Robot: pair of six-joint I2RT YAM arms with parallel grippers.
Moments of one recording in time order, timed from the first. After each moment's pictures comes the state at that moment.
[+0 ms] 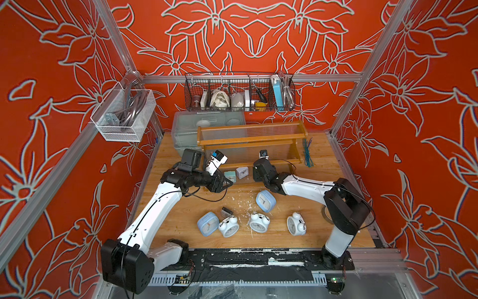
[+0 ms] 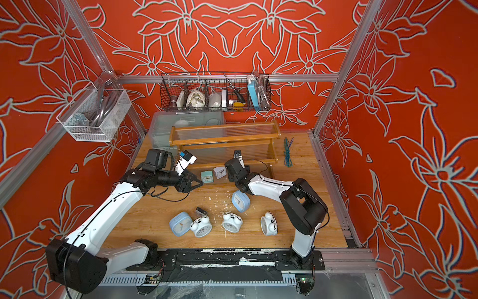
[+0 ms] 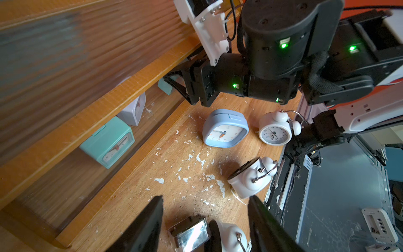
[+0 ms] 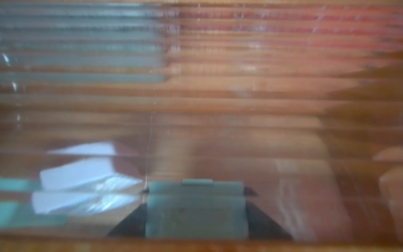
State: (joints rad) left arm -0.21 1.17 1.05 -0.74 0.72 0.16; right arm 0.78 1.78 1.09 -0.07 0.50 0.42
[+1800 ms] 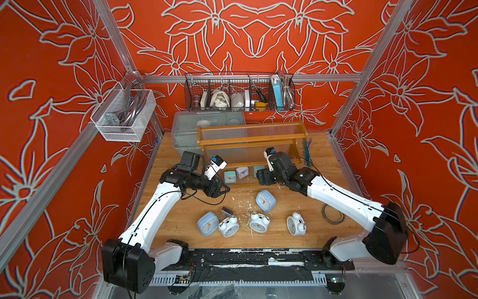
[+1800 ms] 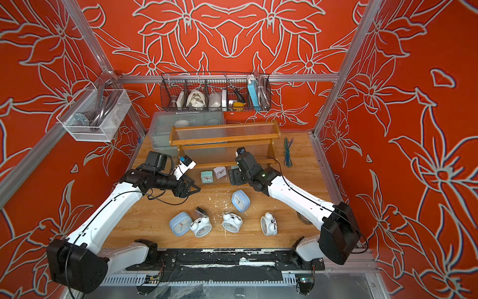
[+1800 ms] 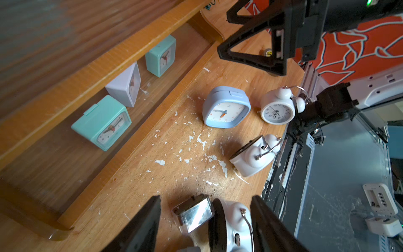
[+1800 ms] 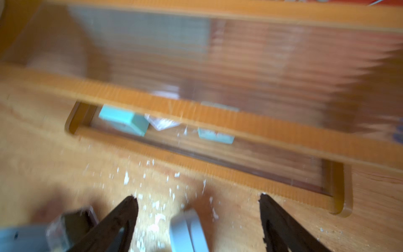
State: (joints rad) left arm -0.18 1.18 1.03 -0.87 0.74 0.32; right arm 0.76 1.40 1.12 -0.54 0.13 0.33
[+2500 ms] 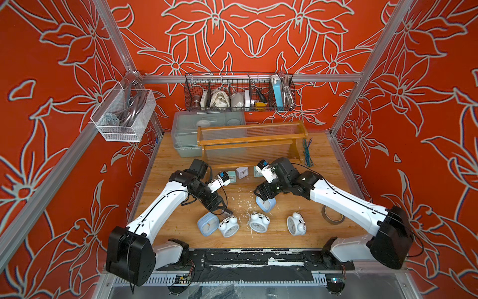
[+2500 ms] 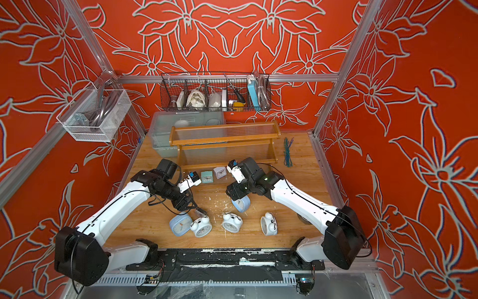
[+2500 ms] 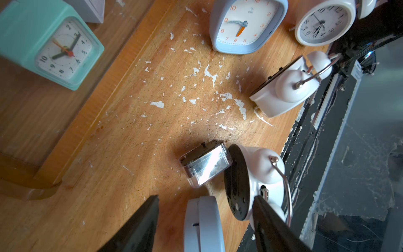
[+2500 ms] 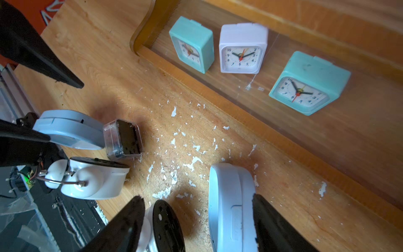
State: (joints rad) left arm -0.27 1.24 0.96 -1.01 0.52 0.50; right arm 0.76 1.38 1.07 -0.62 -0.20 0.14
